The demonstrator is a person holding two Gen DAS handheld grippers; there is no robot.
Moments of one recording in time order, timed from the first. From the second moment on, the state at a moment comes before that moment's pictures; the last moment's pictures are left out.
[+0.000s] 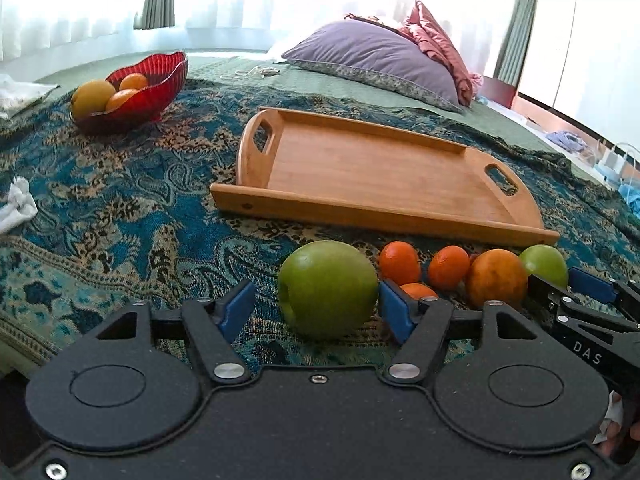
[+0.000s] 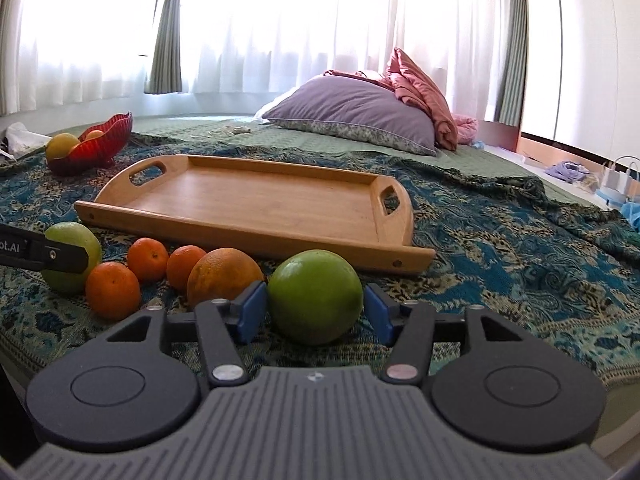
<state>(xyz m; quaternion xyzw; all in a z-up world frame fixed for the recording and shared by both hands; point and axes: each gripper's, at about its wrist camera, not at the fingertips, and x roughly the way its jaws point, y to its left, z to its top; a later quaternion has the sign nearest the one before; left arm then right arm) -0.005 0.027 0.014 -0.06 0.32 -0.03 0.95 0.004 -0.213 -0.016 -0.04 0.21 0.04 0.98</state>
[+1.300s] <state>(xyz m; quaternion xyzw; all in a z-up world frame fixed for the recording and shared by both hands) -0.004 0.011 -0.012 -0.02 0.28 -0.02 0.96 0.029 -0.219 -0.046 -0.01 0.22 0.04 0.97</state>
